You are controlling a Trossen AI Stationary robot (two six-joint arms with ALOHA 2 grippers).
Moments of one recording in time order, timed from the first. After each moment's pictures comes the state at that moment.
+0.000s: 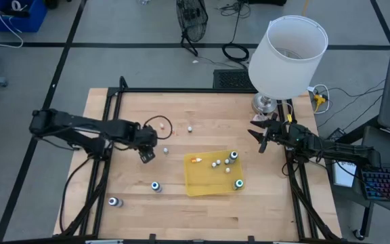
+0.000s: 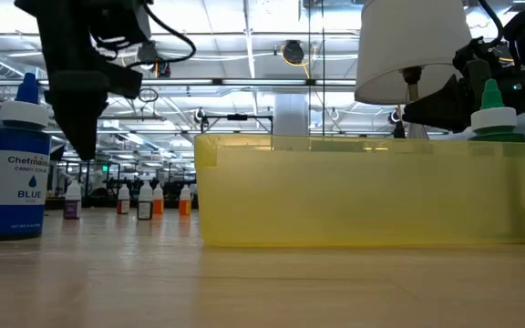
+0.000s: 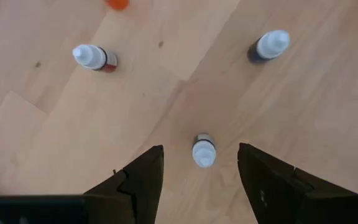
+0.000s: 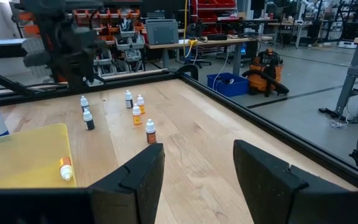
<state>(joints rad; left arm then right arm) 0.00 1.24 0.80 -0.94 -0.16 -0.57 -0.24 0.20 0.02 0.11 0.18 0.04</state>
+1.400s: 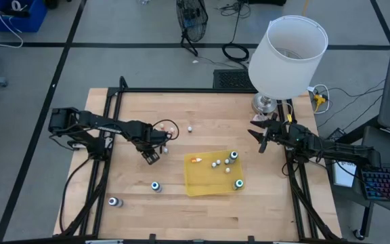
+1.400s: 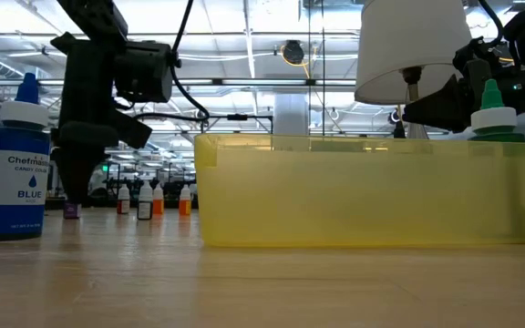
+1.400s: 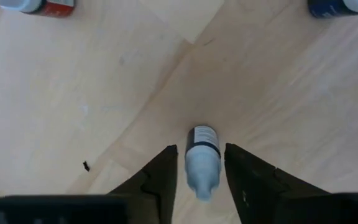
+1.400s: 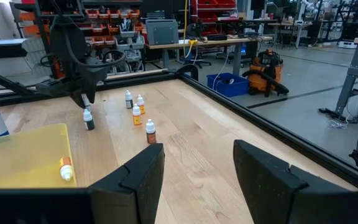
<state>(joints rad) 0.08 1.50 0.80 -0.93 -0.01 -0.58 -0.24 0.20 0.02 0.11 0.18 0.04</state>
